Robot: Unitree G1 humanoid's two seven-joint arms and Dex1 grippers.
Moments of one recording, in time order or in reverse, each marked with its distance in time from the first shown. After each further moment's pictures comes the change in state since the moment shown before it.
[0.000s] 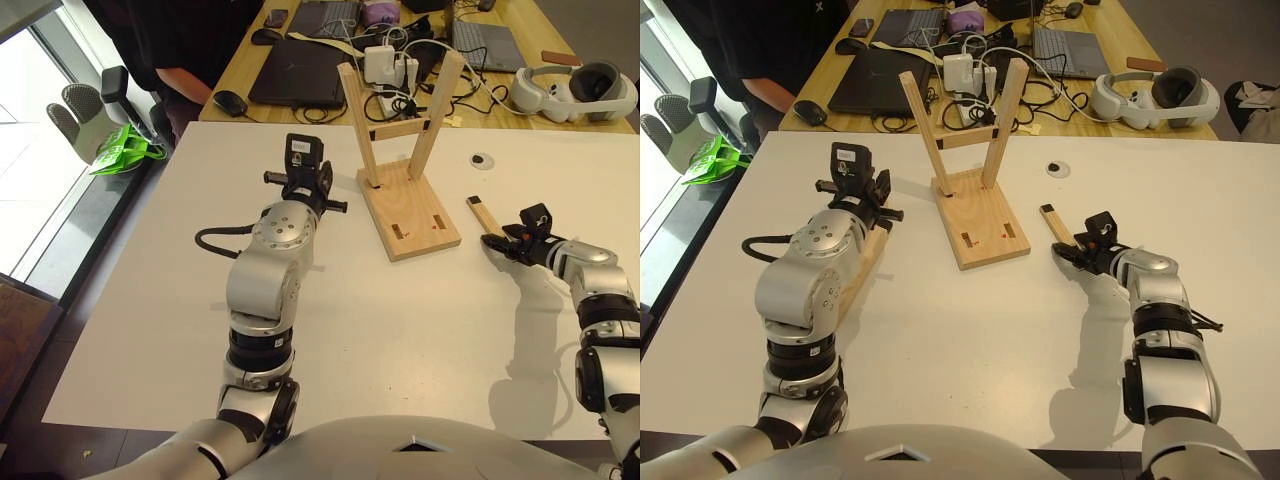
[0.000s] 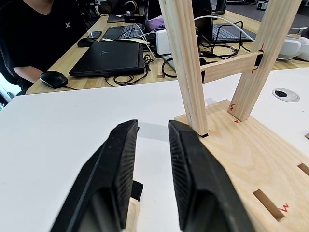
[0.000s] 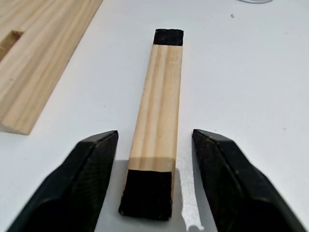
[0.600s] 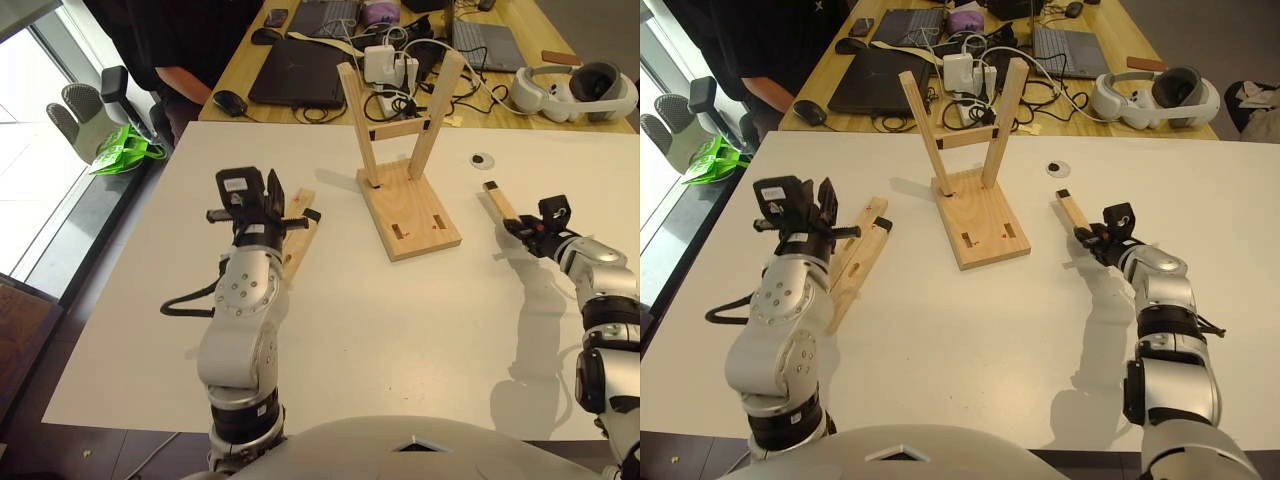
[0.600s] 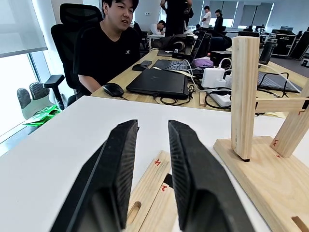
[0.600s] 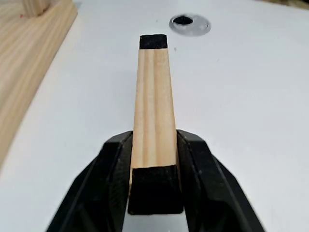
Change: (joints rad) left arm 0.377 -0.038 0.019 -0.325 0.008 -0.234 0.132; right arm 0.052 0.023 -0.127 -0.193 0.095 -0.010 -0.147
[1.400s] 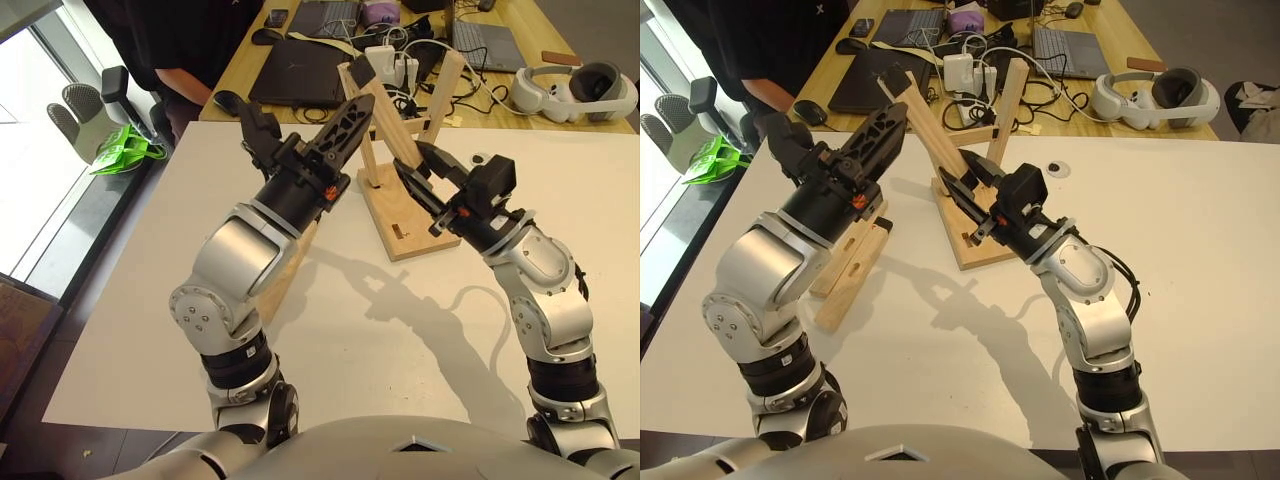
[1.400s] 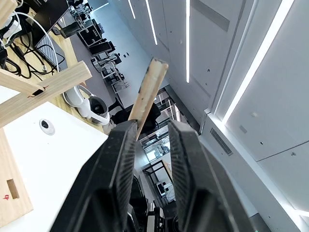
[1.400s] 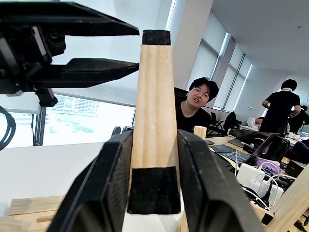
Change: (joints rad) left arm -0.304 0.039 0.245 0.220 -1.747 -0.119 0.354; right arm 0.285 0.237 0.319 -1.158 0.089 0.004 -0.106
